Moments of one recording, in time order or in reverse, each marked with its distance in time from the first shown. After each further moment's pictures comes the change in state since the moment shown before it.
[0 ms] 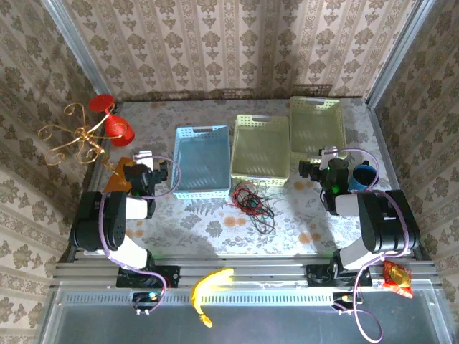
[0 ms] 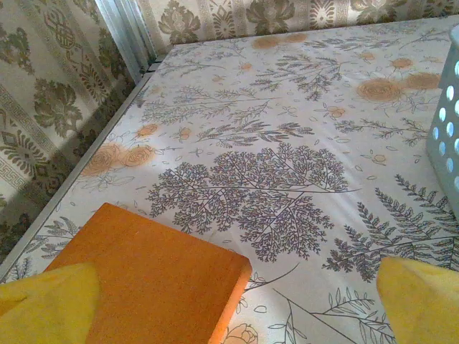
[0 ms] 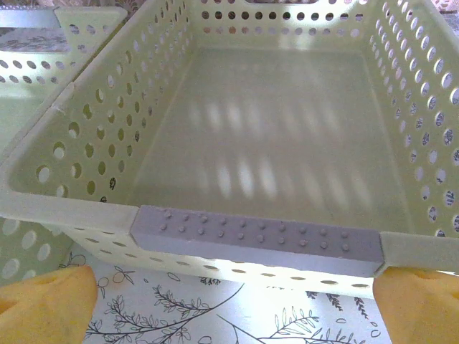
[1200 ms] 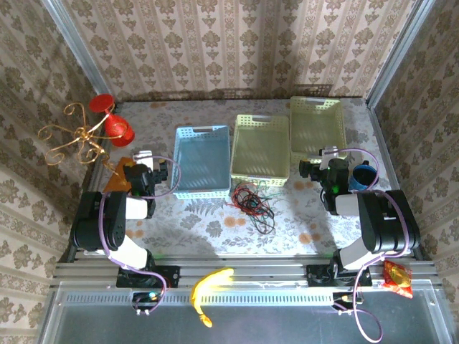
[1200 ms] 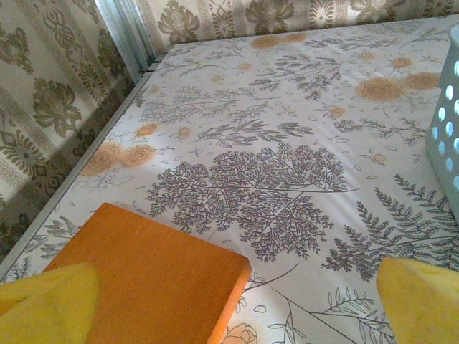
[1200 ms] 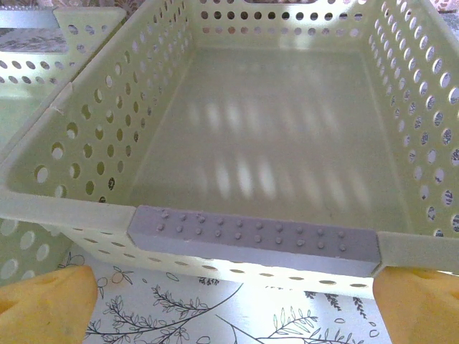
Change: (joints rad) left arm 0.006 0.000 0.000 -0.004 0.016 0.000; right arm -0.005 0.000 0.000 0.000 -0.003 0.000
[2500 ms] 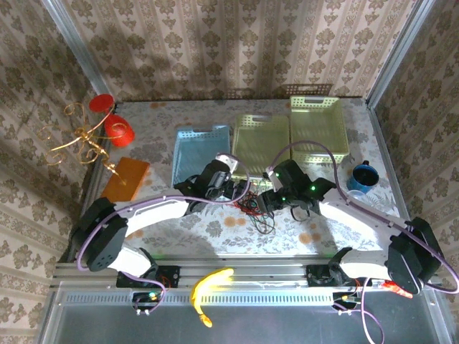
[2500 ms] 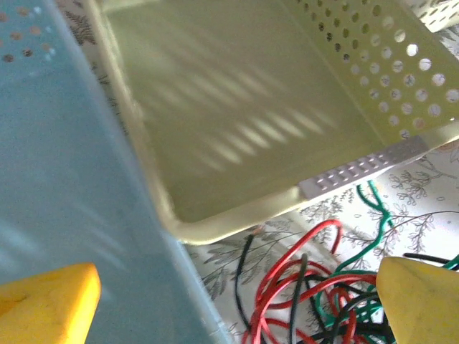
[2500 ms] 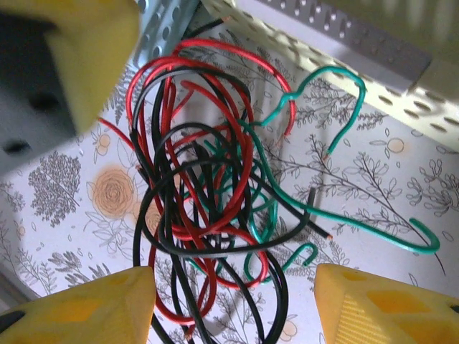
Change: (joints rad) left arm -0.850 -0.095 0.461 -0.890 0.026 -0.360; right arm 0.635 -0.277 0.415 -1.276 -0.143 0.236
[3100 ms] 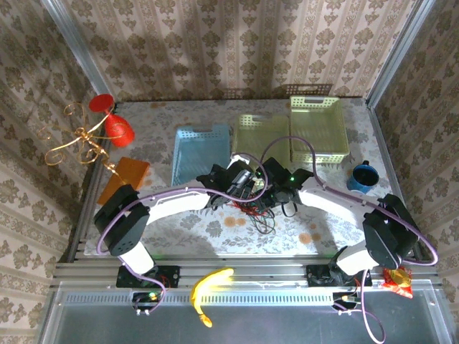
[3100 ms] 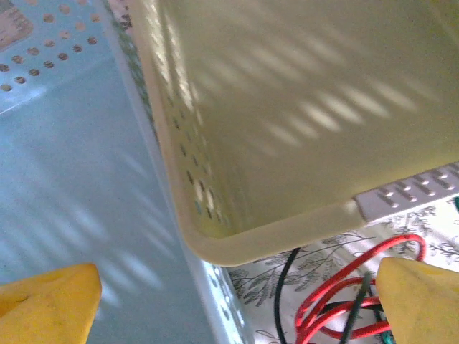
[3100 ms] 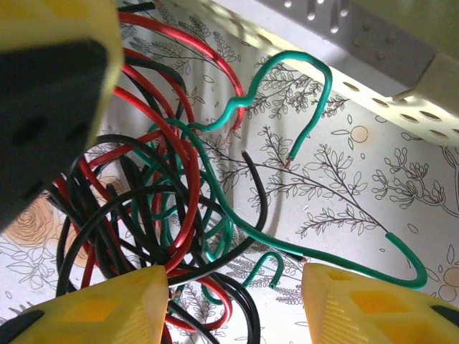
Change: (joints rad) left arm -0.088 0.182 0.212 -0.261 -0.313 -0.024; right arm 0.064 0.213 0.130 -0.112 0.183 0.060
